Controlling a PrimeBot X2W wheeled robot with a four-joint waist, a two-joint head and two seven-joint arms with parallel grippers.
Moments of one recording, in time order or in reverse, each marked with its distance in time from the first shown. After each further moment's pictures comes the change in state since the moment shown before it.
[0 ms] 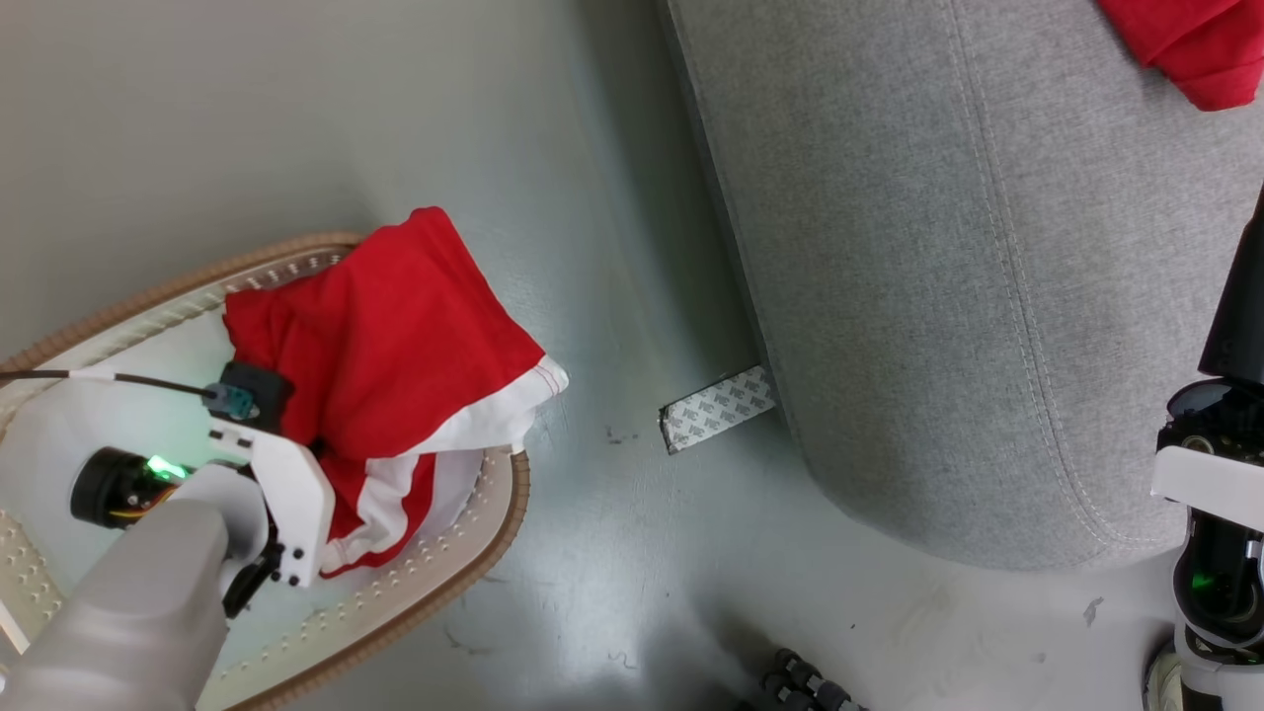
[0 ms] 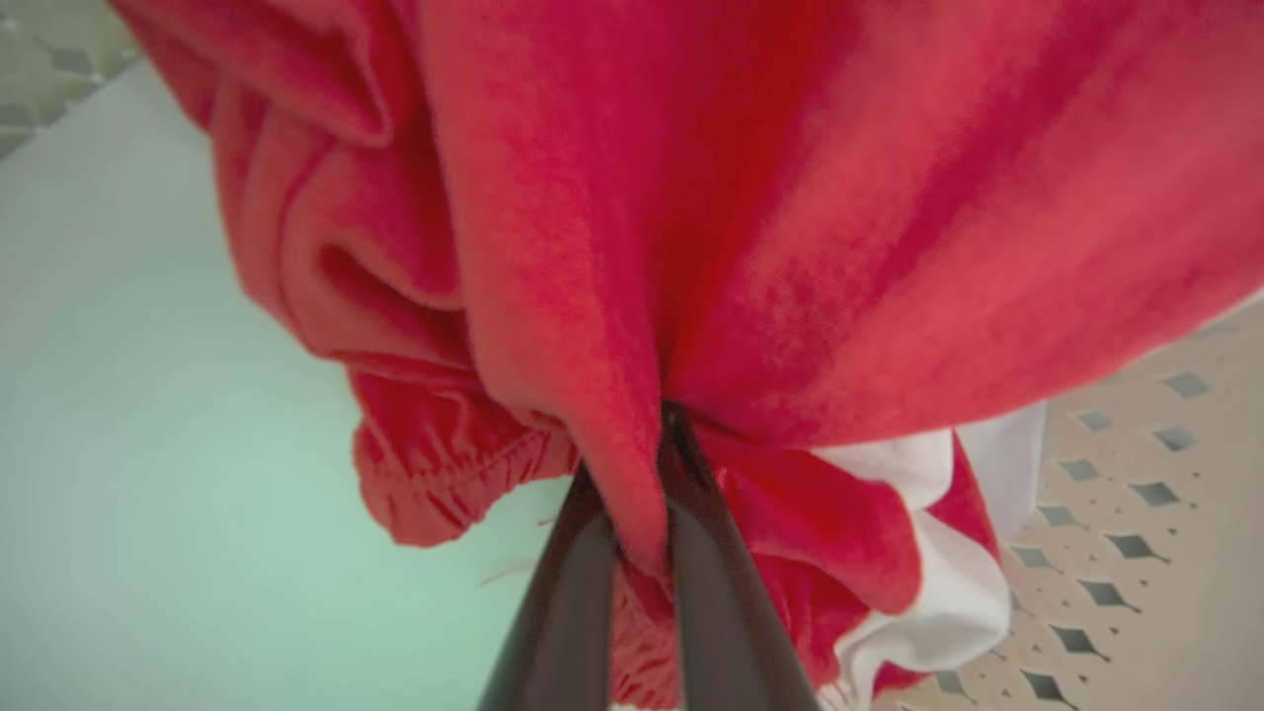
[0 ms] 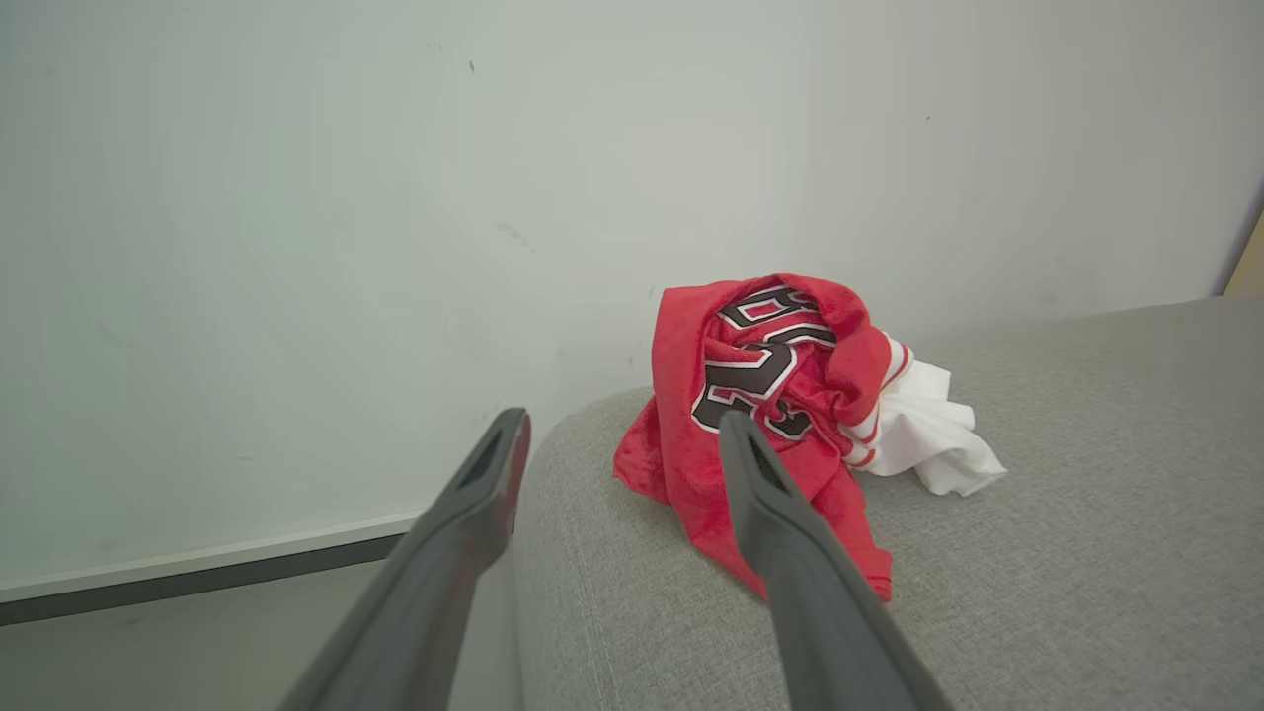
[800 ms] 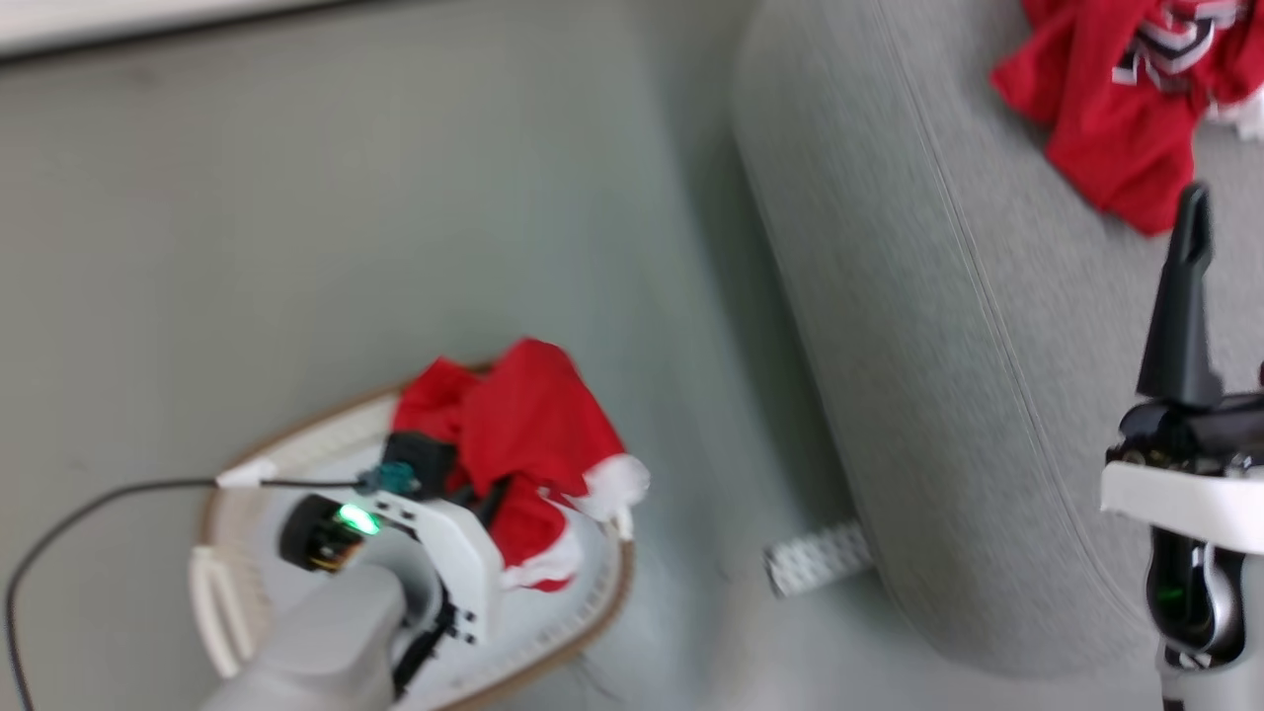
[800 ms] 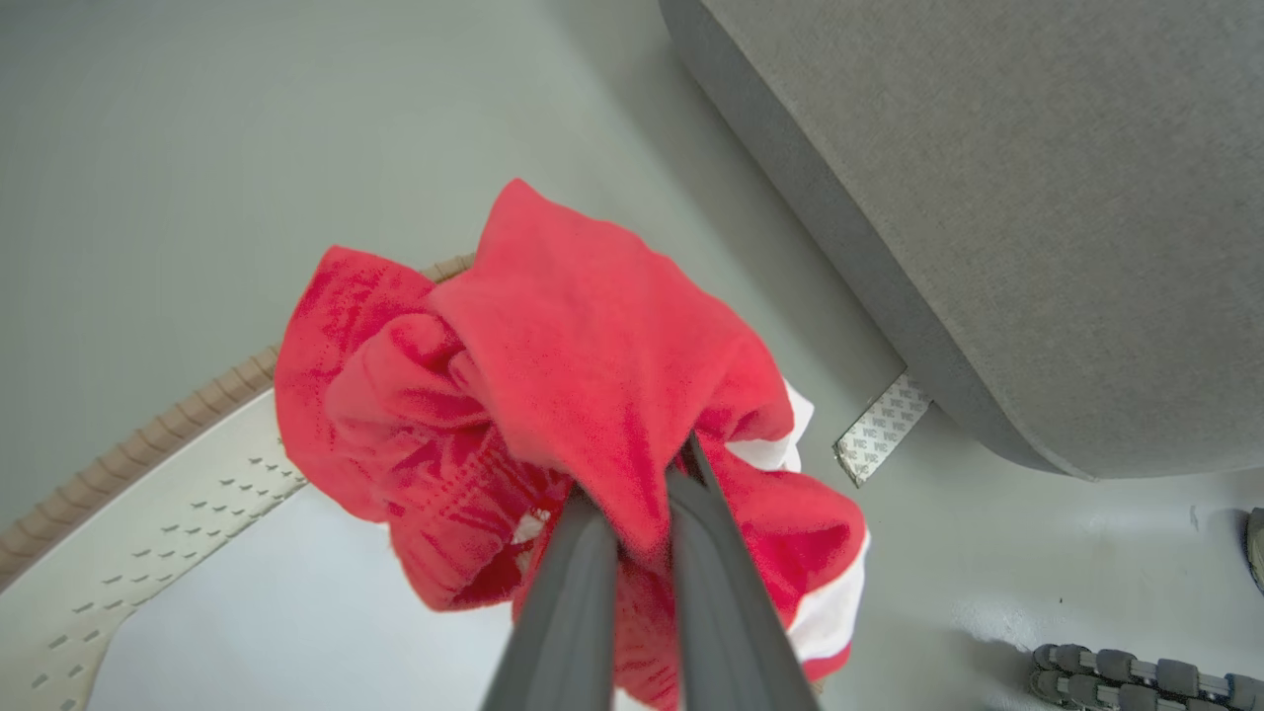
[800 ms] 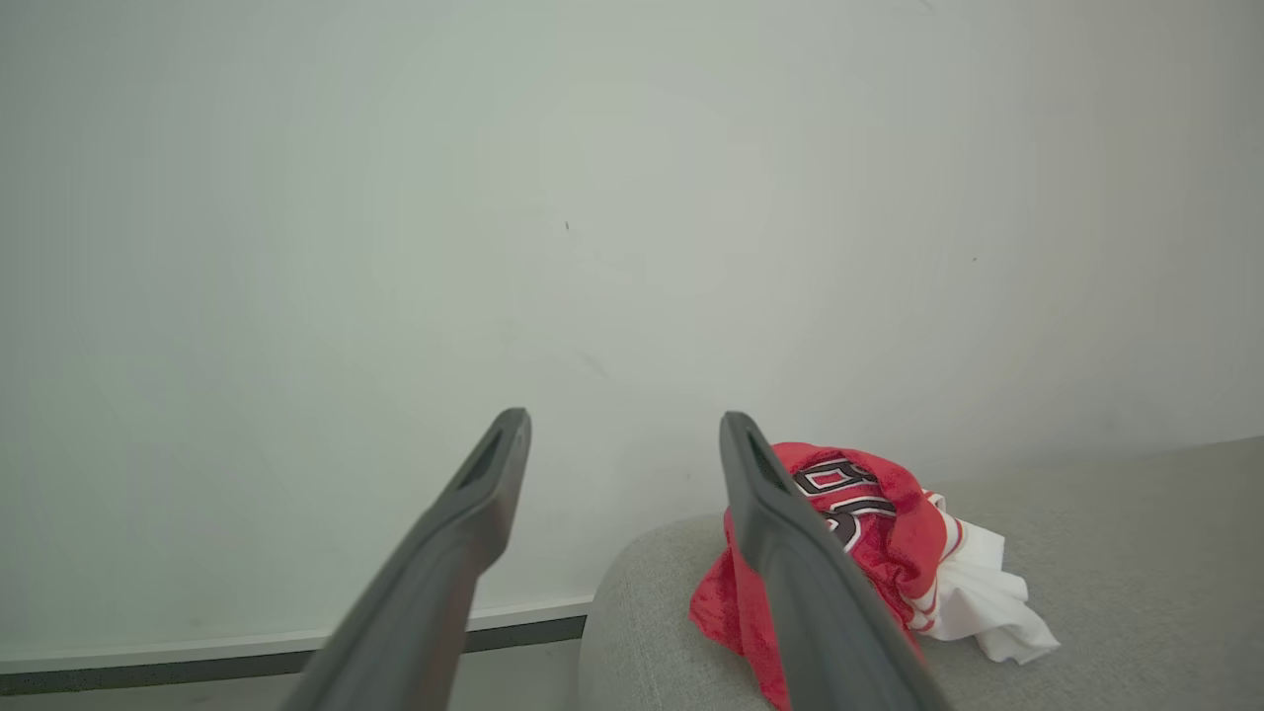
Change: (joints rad) left arm 0.072 -0.169 -0.156 -0.059 -0.165 0.000 -0.272; right arm 0.004 0.002 -0.001 0.098 -0.185 0.000 0.000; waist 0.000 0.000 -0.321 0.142
